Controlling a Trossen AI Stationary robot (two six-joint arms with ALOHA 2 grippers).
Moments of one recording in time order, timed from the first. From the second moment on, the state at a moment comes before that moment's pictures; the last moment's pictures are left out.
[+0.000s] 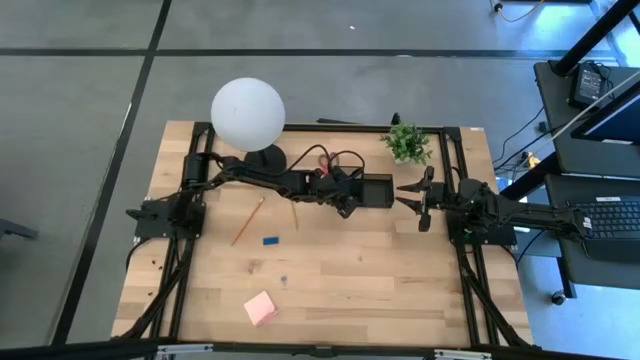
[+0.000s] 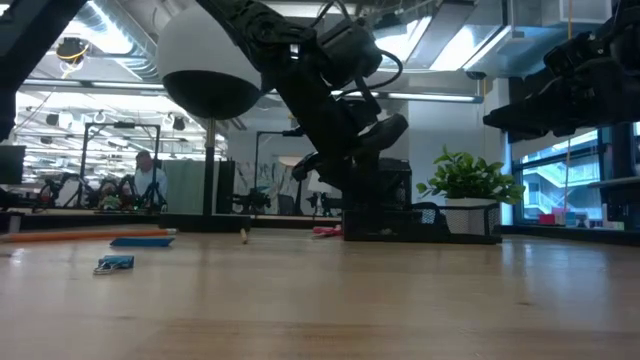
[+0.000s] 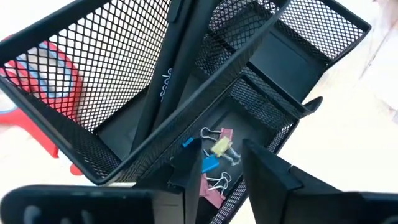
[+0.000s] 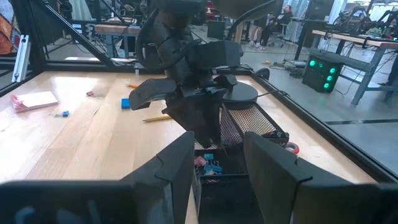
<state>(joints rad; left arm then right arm) 0.11 2.04 1.38 -0.18 -0.29 -0.58 -0.18 0.17 0.01 0.09 0.02 -0.08</state>
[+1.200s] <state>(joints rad) -0.11 1.81 1.38 -0.51 0.27 -0.70 -0.18 0.17 0.01 0.09 0.01 -0.08</state>
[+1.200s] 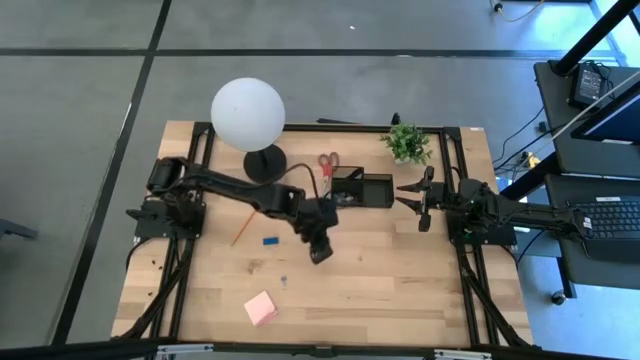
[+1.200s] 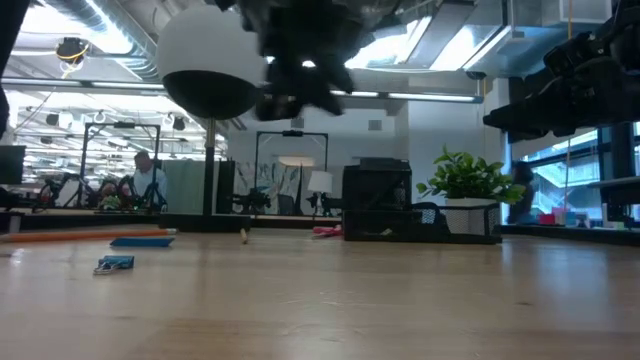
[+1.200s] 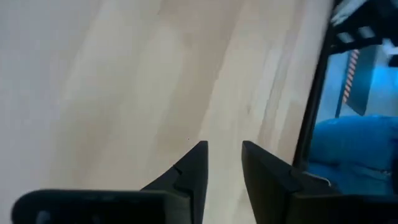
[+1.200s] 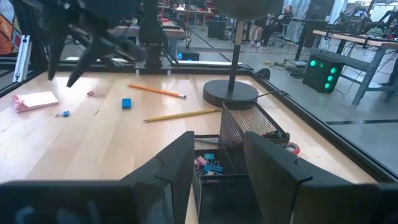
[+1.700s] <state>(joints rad) -0.26 1.84 1.38 -0.86 0.18 -1.31 -0.18 0.17 0.01 0.09 0.01 -0.09</state>
